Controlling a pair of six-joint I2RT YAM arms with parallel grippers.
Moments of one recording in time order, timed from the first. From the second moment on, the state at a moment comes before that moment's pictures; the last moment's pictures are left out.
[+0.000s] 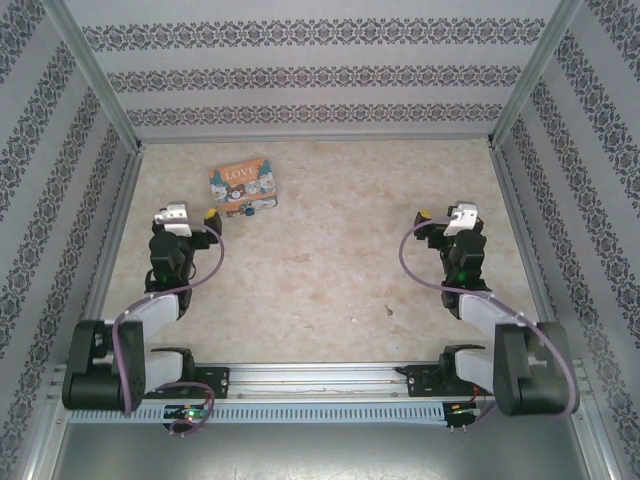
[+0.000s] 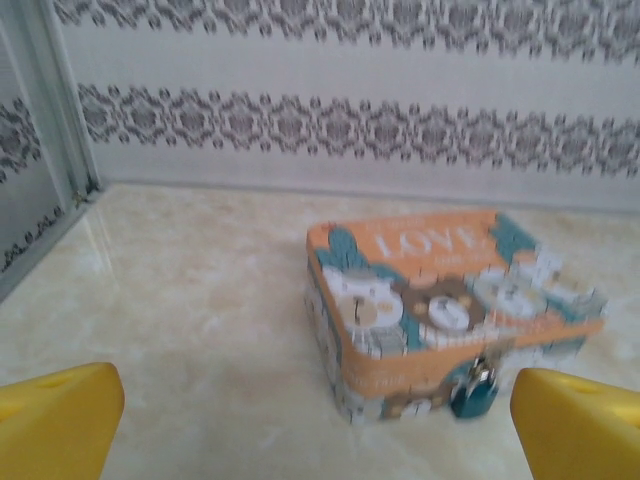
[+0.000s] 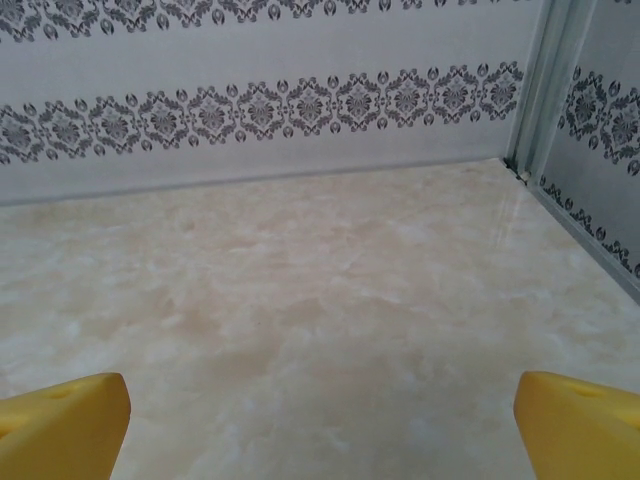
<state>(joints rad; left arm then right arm) 0.05 1.18 0.32 0.73 -0.03 -0.09 0.00 1.15 0.30 0.66 0.06 0.11</state>
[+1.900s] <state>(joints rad) 0.17 2.07 1.48 -0.36 0.53 -0.37 0.04 0.64 0.48 -0.38 -0.49 0.60</state>
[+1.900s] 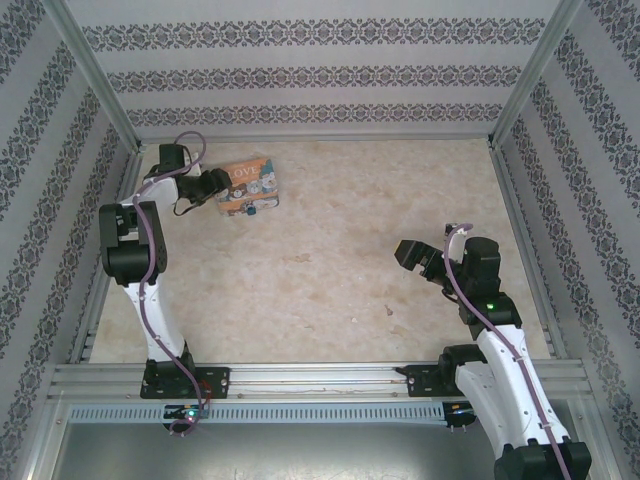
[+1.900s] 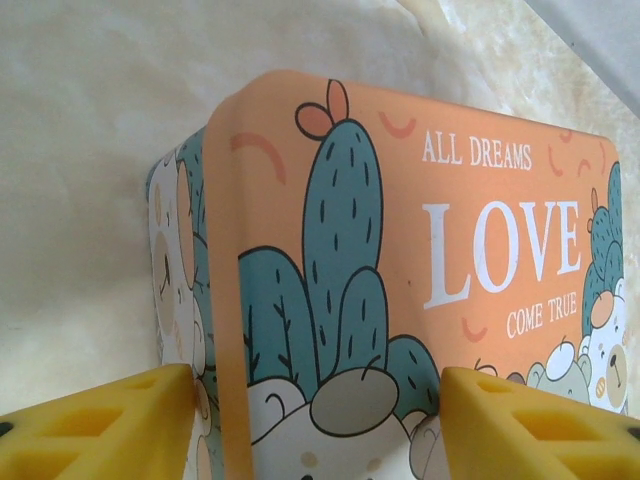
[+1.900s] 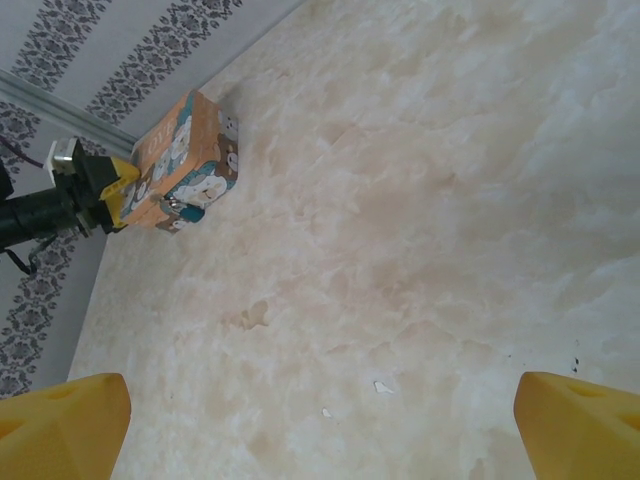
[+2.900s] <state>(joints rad) 0.03 2.06 1.48 -0.40 0.55 -0.20 0.04 0.64 0.51 -0.45 -0.48 0.57</state>
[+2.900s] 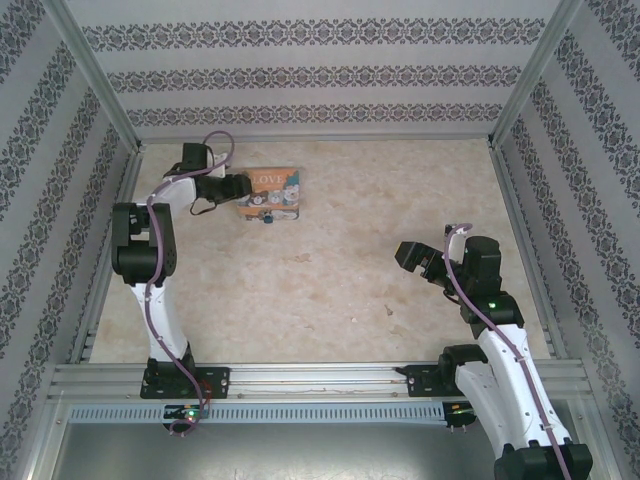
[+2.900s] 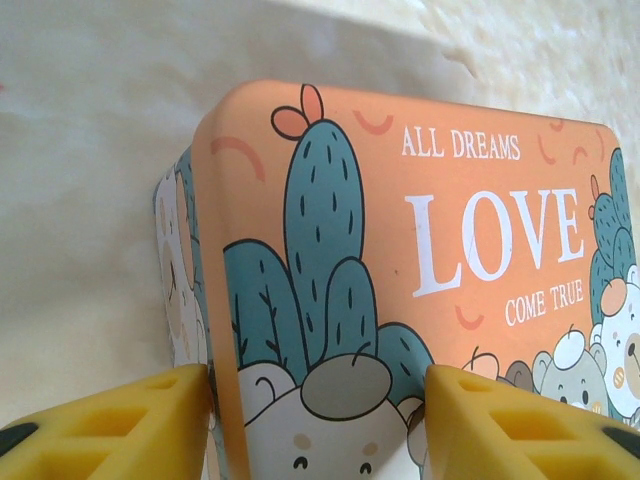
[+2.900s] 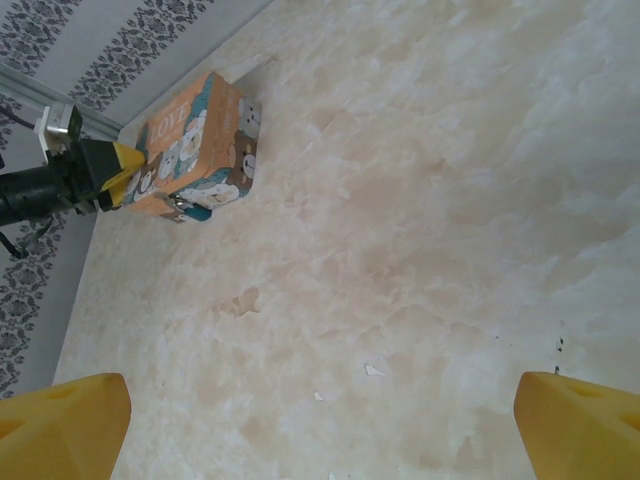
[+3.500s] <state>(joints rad) -0.20 1.95 1.34 -0.40 0.52 -0.21 0.04 0.64 0.51 -0.48 -0.46 0.57</state>
